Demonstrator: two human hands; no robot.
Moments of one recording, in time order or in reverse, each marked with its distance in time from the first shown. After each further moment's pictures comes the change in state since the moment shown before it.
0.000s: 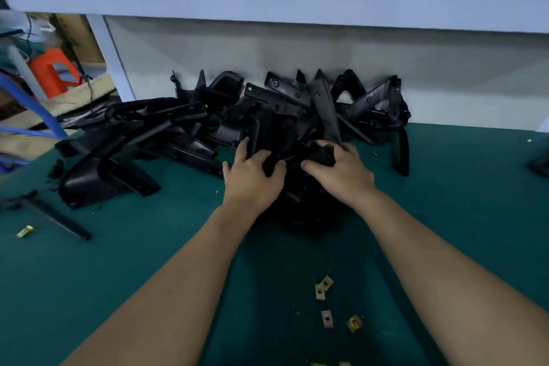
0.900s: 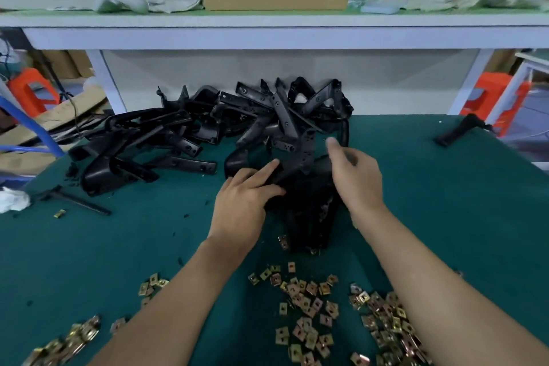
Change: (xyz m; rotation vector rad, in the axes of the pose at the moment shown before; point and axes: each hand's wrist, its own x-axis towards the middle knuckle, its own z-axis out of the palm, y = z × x) left_hand -0.154 0.043 -0.041 0.241 0.175 0.675; right_hand -0.168 -0.006 -0.085 0.522 0.371 0.132
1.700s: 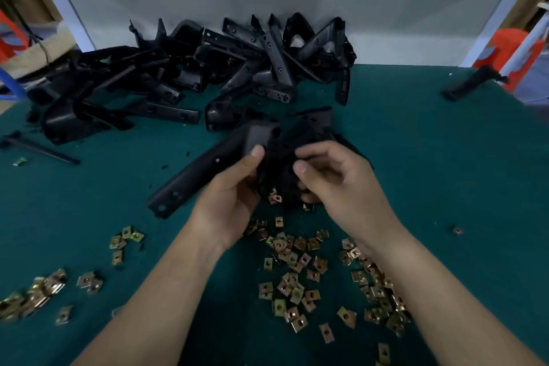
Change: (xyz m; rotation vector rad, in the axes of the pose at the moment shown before) left_hand -0.036 0.032 0.008 -1.885 -0.057 -0.928; right_hand -0.076 0.028 -0.025 0.198 -0.469 -0.120
